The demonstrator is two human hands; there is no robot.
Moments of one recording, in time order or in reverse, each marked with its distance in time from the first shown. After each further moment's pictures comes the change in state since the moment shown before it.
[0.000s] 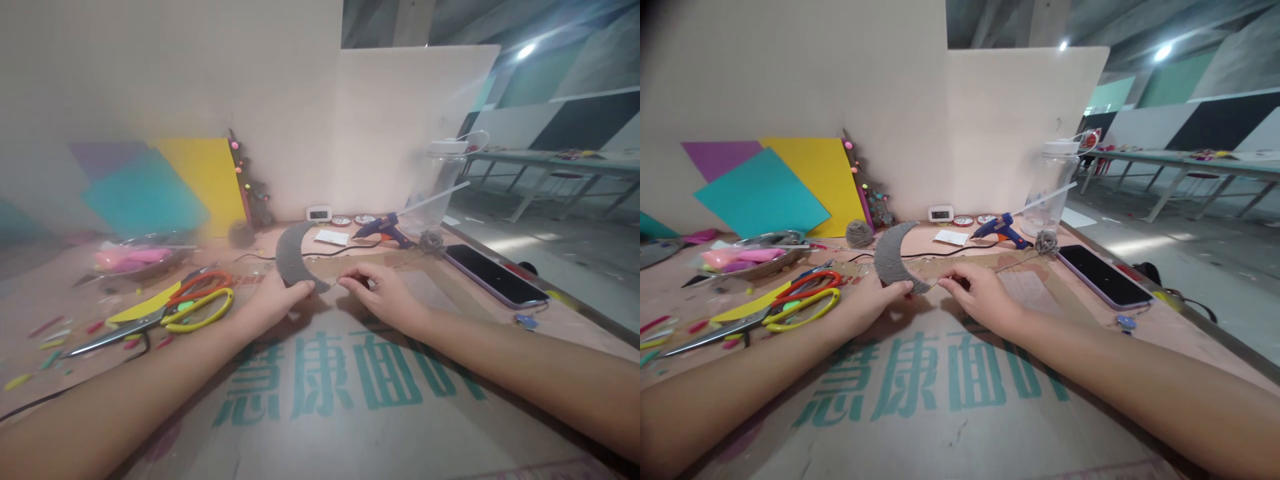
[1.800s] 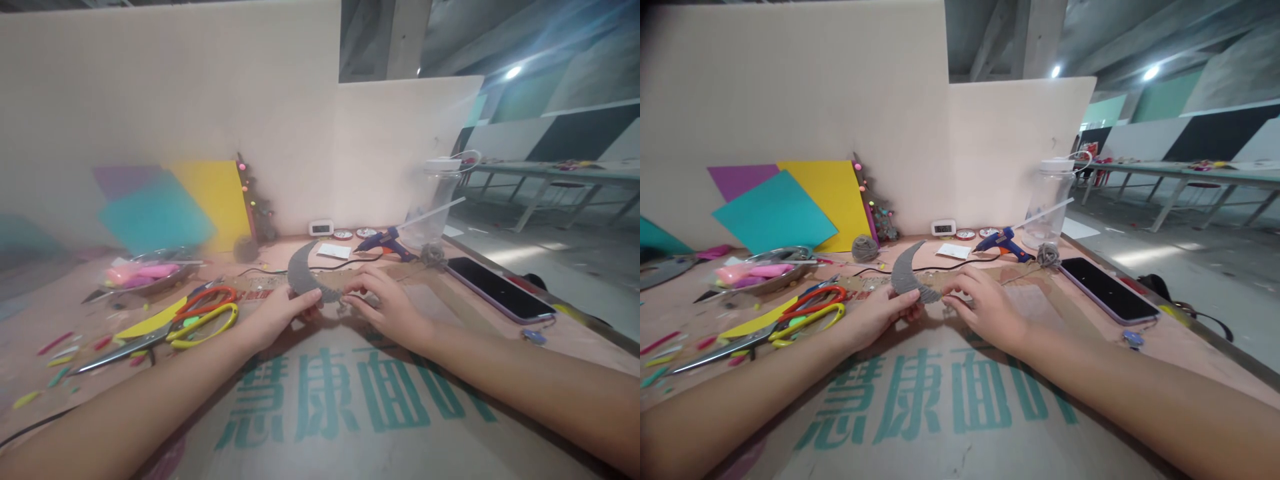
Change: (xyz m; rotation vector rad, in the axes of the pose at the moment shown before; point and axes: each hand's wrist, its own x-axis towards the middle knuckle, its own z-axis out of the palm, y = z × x) left_hand 0.006 -0.023 0.000 -0.315 -0.220 -0.108; right_hand 0.000 0.011 -0.001 -0.066 0.138 -0.346
